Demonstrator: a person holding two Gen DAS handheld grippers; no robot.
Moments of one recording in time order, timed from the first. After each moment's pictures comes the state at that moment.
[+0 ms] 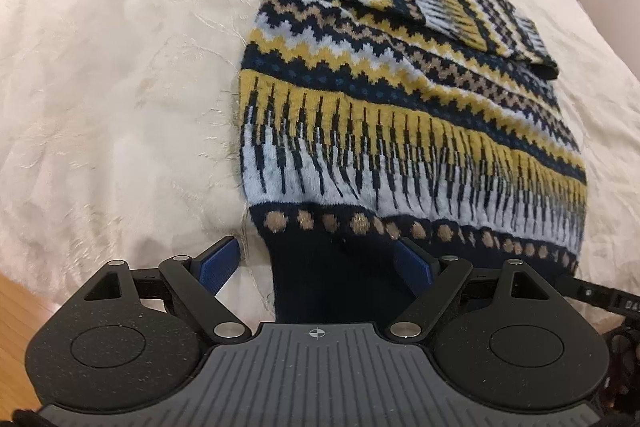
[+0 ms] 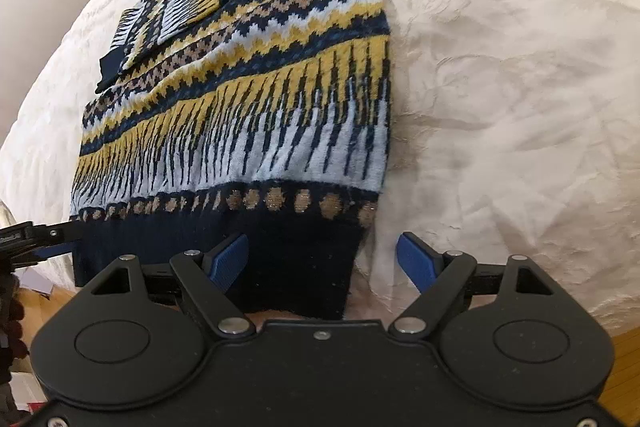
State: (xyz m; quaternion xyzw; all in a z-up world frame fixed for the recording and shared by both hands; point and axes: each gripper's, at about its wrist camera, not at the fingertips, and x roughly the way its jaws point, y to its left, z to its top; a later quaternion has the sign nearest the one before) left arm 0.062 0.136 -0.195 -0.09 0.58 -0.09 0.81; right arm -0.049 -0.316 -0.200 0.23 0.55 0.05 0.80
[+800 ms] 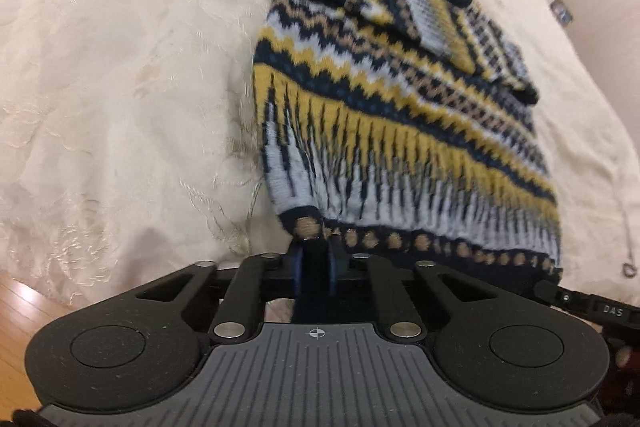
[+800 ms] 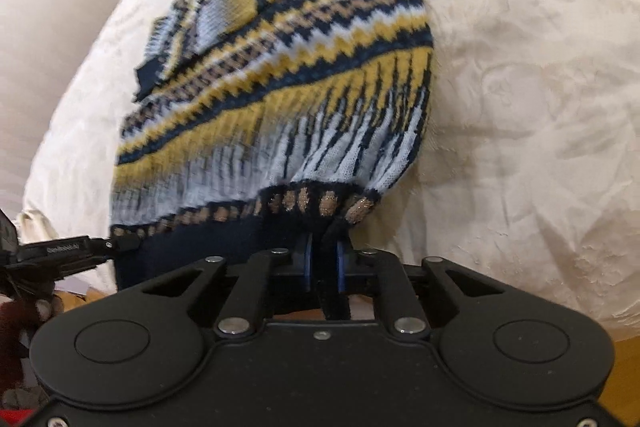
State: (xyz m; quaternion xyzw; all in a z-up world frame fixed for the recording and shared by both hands) left arm 0.059 0.163 -0.185 -0.17 0.57 -0.11 0.80; right arm -0.047 -0.315 -0.172 0.28 0.53 0.10 0.80
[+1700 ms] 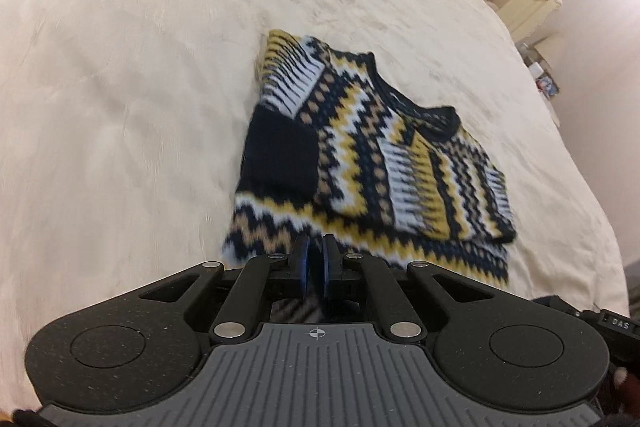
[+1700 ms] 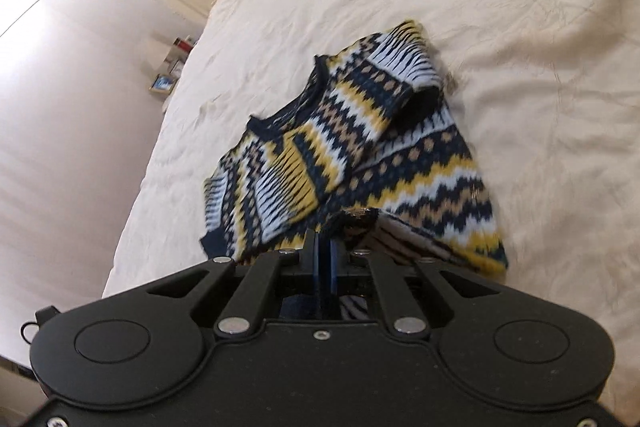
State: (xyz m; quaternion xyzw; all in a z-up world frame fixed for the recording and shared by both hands) left arm 0.178 0.168 -0.141 -0.20 0.49 -0.10 0.84; right arm 0.053 -0.353 -0.131 0.40 0.41 0.08 0.82
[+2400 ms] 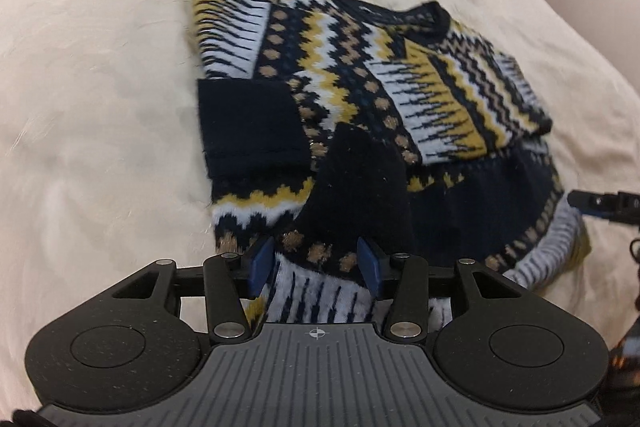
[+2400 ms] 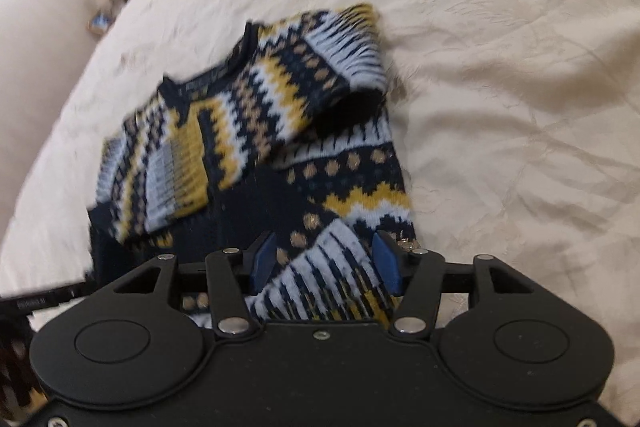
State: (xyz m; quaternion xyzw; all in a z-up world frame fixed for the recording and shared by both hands) left arm 0.213 0.133 -0.179 -0.01 0.54 -0.20 0.82; right arm 0.094 -0.341 -0.164 0.23 0.50 0.04 0.84
